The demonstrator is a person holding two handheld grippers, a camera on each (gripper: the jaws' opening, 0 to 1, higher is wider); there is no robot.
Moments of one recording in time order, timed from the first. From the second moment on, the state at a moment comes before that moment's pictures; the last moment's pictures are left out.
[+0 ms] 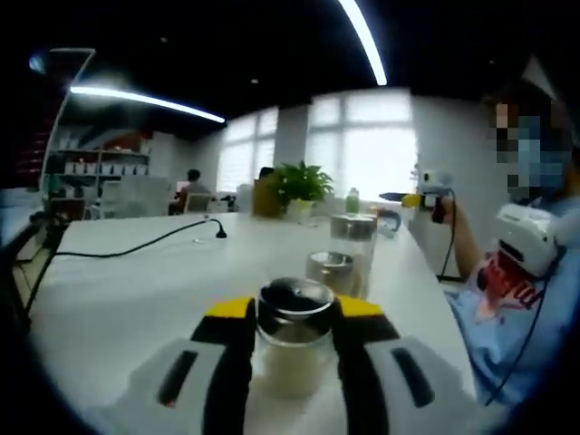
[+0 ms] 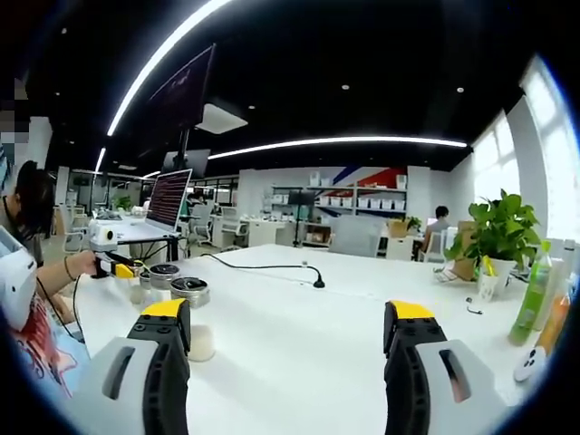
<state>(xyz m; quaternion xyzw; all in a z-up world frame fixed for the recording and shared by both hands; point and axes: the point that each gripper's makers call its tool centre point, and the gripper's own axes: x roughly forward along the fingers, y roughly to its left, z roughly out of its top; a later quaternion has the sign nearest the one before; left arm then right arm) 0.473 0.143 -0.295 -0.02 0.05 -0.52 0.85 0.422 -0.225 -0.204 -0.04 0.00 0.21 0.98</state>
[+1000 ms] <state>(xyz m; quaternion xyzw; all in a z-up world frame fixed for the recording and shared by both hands) 0.462 0.160 -0.285 -0.05 0.04 -0.48 0.87 0.410 -0.213 -0.200 -0.08 0.01 0.21 0.97</state>
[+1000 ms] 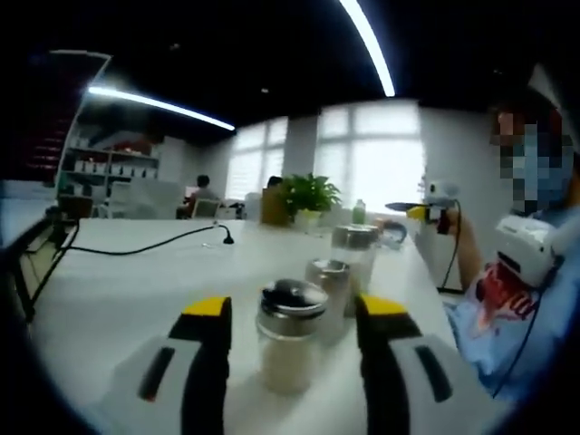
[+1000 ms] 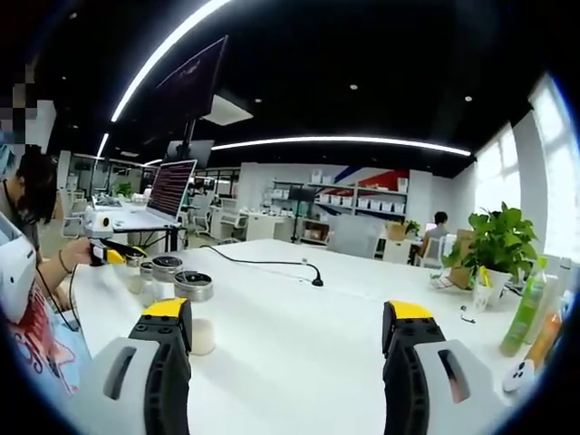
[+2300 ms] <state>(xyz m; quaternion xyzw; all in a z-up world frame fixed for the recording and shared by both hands) 0.446 0.173 -0.263 -0.06 -0.02 -0.20 0.98 0.411 -0.213 -0.205 -0.07 0.02 0.22 0.97</state>
